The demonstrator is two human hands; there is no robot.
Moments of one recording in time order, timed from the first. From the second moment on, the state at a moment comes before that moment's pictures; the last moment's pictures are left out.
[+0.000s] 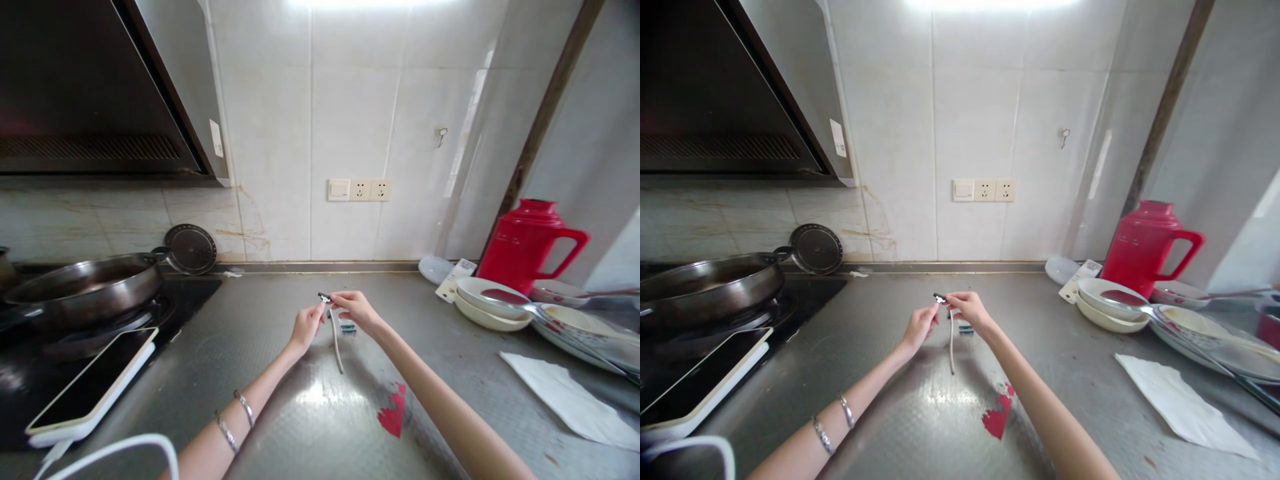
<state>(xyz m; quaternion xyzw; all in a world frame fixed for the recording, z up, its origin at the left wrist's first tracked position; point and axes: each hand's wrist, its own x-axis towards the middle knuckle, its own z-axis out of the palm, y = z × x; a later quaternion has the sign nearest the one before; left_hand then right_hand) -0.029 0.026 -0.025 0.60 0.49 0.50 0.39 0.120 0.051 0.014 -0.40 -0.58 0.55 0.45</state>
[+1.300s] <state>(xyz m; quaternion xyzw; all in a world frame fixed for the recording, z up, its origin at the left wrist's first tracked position) -0.030 0.025 -0.028 0.62 0.48 0.55 0.28 0.102 0.047 0.005 -0.35 -0.51 0.57 0.54</state>
